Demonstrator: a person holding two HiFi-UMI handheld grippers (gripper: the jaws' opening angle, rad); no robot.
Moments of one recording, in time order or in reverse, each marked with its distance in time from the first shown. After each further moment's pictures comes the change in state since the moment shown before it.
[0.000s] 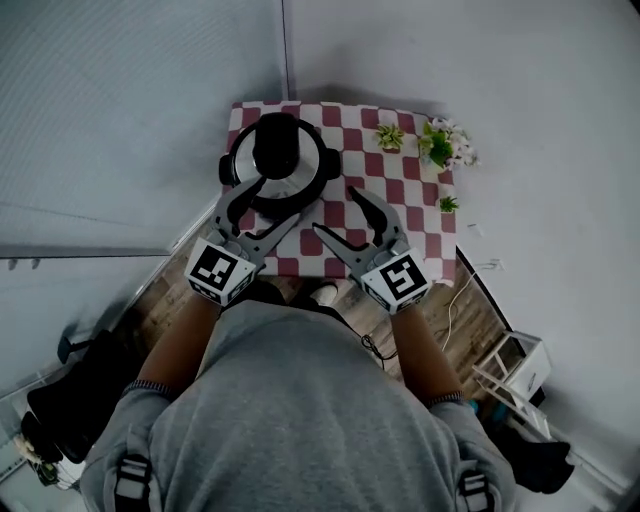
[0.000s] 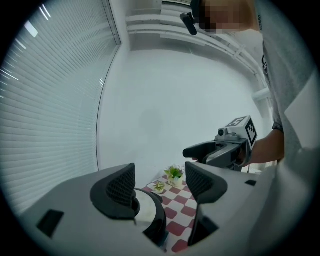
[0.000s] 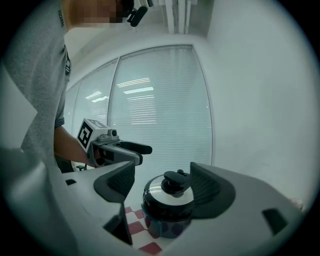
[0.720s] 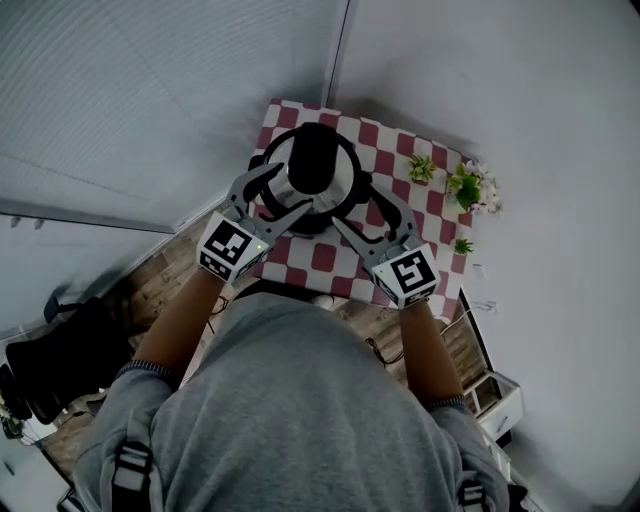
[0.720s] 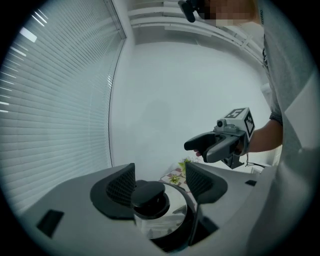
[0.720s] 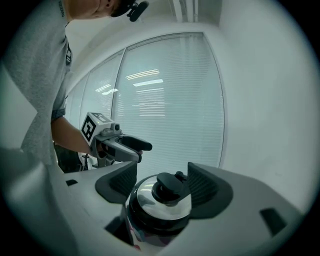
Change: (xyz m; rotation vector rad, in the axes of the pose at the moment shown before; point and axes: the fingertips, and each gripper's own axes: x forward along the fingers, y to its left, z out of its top) left arm 0.007 0.075 -0.025 0.019 0.073 0.090; right arm 0.070 -0.031 -0.003 -0.088 0.075 0.099
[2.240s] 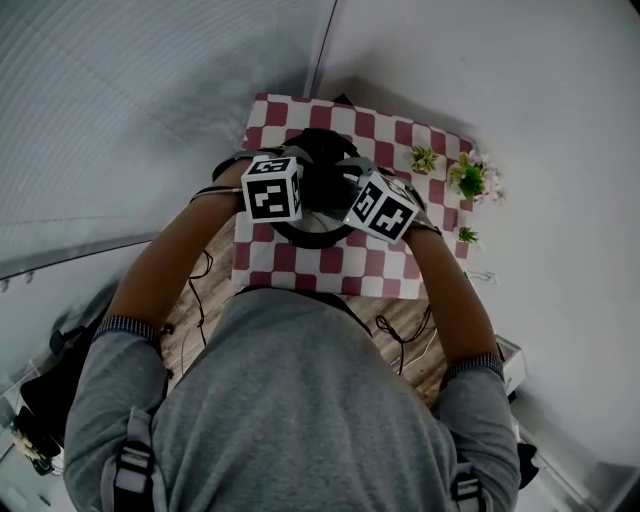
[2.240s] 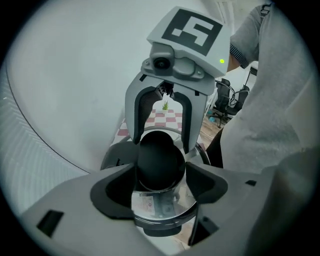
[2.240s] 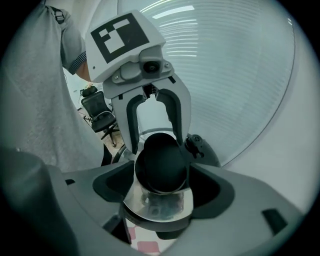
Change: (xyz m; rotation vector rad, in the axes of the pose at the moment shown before) left arm 0.066 0.023 -0.112 0.420 0.765 -0.709; right arm 0.120 -0.018 -0.084 -0.184 0.707 0.358
